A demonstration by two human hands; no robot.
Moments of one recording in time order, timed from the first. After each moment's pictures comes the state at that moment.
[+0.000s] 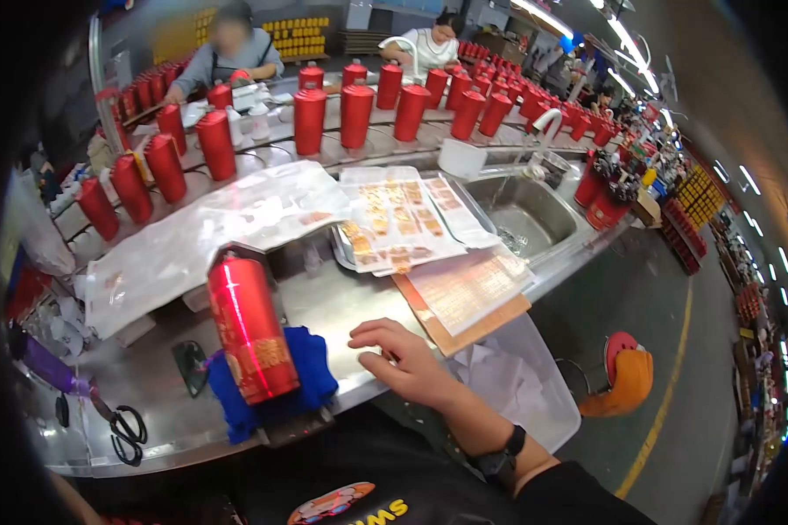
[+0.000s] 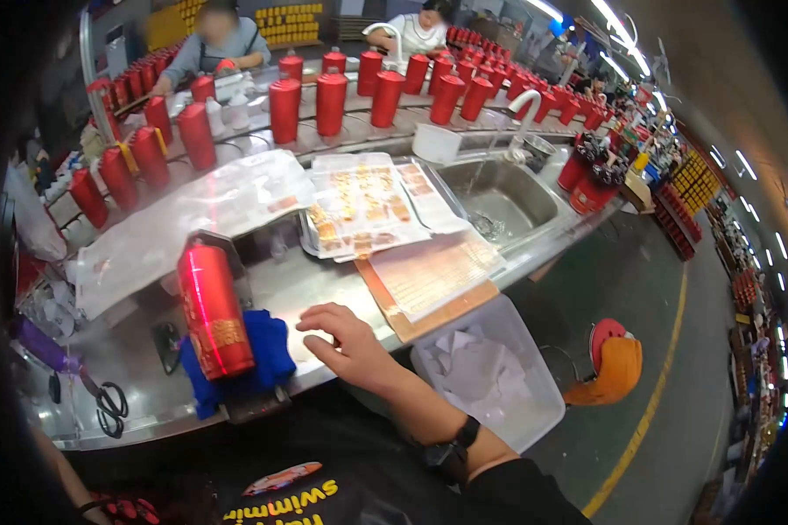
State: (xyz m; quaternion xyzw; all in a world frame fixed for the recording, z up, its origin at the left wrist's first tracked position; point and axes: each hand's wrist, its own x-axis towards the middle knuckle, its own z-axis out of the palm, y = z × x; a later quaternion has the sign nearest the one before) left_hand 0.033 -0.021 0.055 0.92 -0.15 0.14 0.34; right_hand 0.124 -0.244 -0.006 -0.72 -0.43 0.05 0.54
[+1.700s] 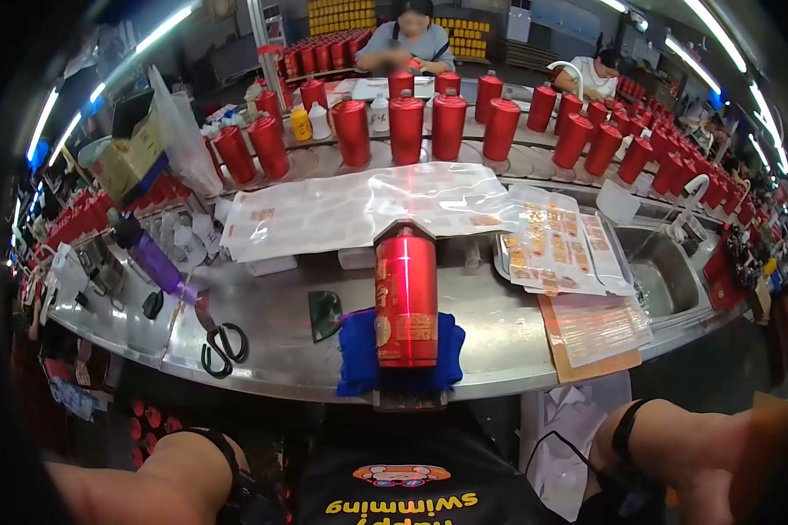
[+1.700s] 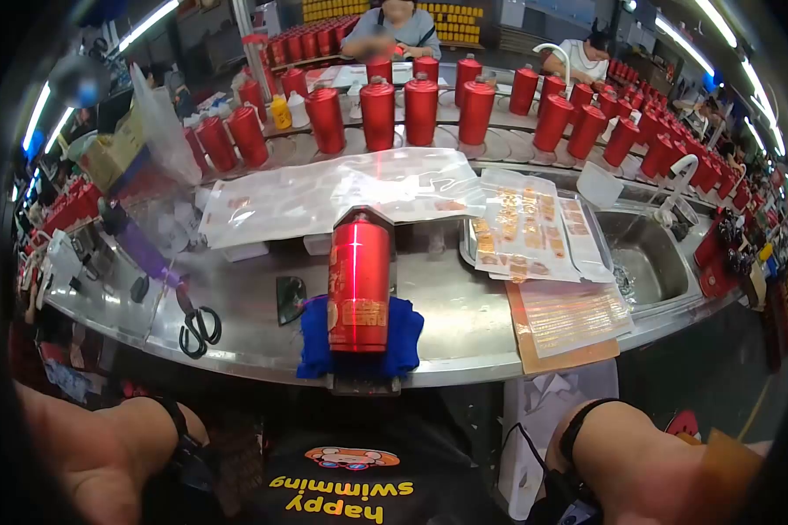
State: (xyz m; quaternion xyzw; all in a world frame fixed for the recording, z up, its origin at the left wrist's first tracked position) left_hand -0.168 -0.034 0.197 0.68 -0.29 0.57 0.35; right_hand 0.088 -0.300 0.193 -0.37 -0.60 -0.24 0.67
